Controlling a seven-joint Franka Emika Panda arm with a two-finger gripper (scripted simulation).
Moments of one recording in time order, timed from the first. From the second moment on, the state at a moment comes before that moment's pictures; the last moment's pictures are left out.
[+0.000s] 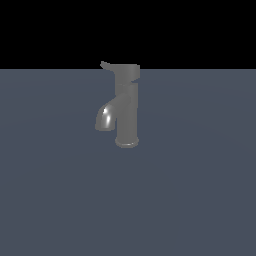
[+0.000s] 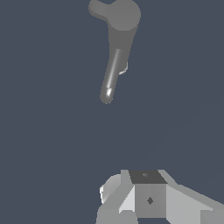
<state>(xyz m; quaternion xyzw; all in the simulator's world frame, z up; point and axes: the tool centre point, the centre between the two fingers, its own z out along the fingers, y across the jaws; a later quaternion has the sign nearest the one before) -0.243 0.008 0.496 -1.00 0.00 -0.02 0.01</state>
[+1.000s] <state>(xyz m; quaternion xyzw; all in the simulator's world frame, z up) -0.235 0.017 0.499 -1.00 -0.02 -0.03 0.00</state>
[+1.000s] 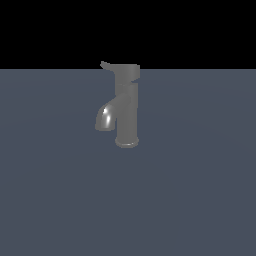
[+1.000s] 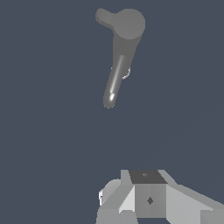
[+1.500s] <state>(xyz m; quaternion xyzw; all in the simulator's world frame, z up) -0.205 0.019 0.499 -1.00 0.05 -0.02 0.03</state>
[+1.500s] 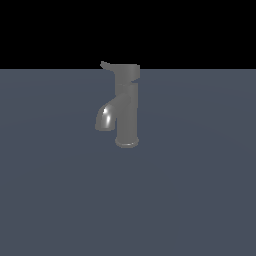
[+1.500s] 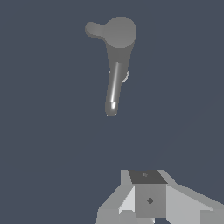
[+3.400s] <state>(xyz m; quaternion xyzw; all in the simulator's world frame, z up) 0.002 0.034 0.412 -0.84 0.53 0.04 0.06</state>
